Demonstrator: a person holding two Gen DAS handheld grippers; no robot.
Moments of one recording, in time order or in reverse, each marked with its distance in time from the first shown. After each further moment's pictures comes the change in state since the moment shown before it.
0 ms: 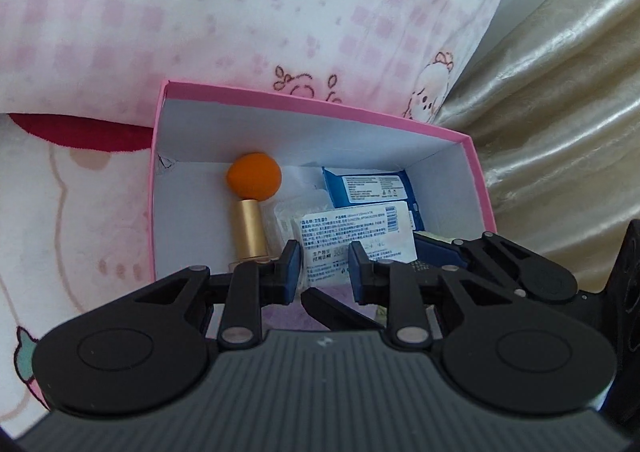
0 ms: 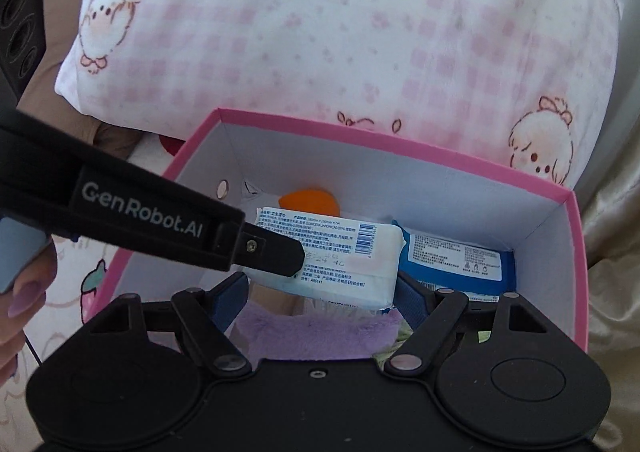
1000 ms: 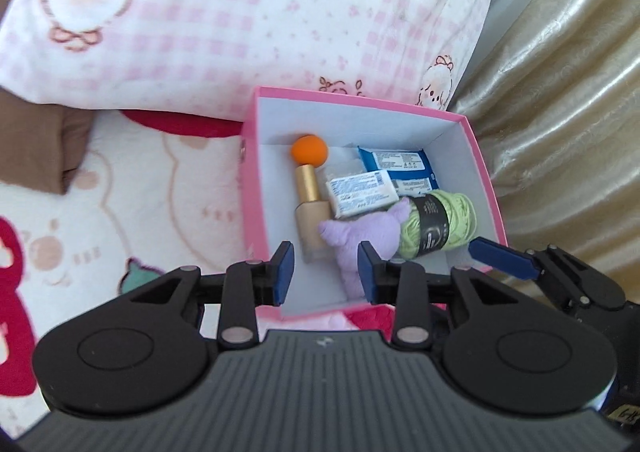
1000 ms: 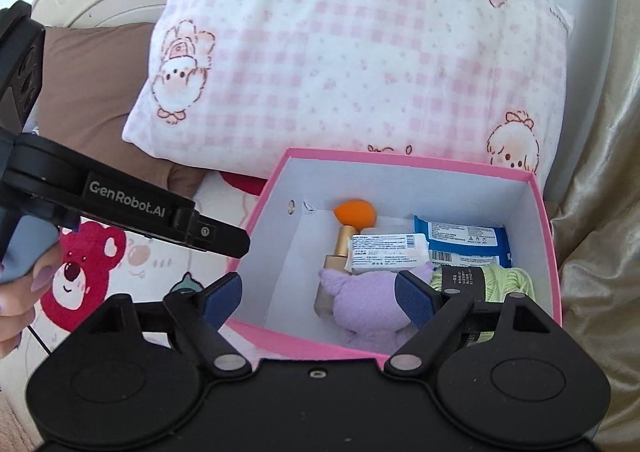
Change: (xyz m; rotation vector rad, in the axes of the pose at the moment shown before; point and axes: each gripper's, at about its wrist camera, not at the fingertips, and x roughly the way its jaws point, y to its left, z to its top) left arm -0.131 -0.017 -0.055 0.063 -0.057 0.167; right arm -0.118 0.049 -0.048 0.085 -0.166 0.045
